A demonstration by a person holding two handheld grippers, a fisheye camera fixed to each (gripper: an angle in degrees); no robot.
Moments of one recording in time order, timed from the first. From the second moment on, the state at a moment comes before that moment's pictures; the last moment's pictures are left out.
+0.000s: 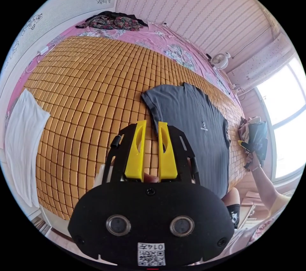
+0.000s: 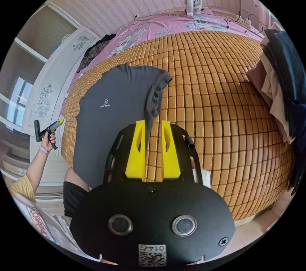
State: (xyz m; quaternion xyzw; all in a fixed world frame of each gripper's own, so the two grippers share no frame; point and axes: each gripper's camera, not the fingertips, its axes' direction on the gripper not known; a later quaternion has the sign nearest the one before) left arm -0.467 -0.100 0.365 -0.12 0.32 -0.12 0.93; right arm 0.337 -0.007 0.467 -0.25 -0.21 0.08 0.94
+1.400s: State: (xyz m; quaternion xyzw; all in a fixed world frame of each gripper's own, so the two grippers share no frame) left arm -0.394 -0.020 0.377 -0.16 0.26 0.01 0.95; right arm 0.265 0.032 0.482 -0.28 -0.16 -0.03 0.95
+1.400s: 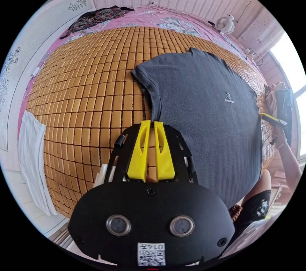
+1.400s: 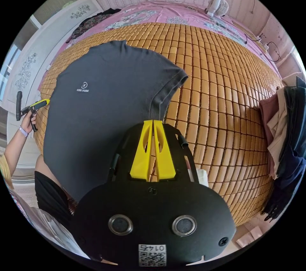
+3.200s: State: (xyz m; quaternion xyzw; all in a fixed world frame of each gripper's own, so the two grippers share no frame) left arm -0.391 0.161 0.215 0.01 0.33 -0.06 0.94; right arm 0.127 0.102 0.382 -0.32 -0.25 -0.11 0.91
